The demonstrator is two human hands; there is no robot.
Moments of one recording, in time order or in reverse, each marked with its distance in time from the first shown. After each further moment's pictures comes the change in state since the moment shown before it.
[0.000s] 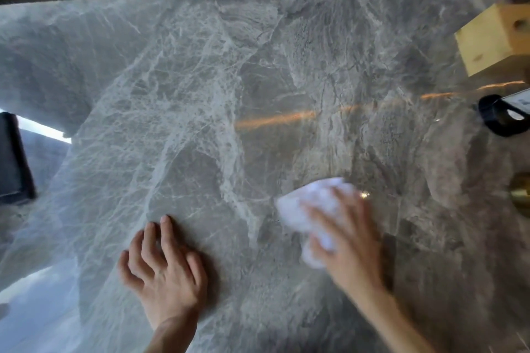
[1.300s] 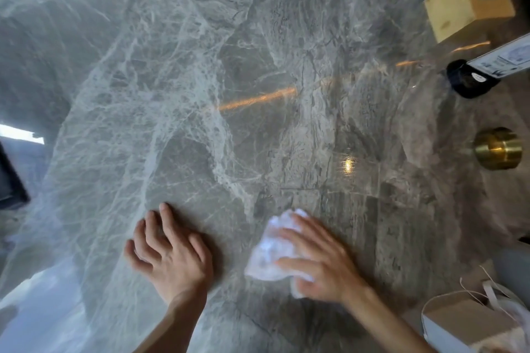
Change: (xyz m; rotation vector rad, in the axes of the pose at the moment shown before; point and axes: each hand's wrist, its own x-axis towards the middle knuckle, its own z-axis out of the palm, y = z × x) left_hand -0.002 -0.003 -0.003 0.017 -0.062 0.006; right_hand -0.060 -0.051 0.003 0.164 -0.062 -0.327
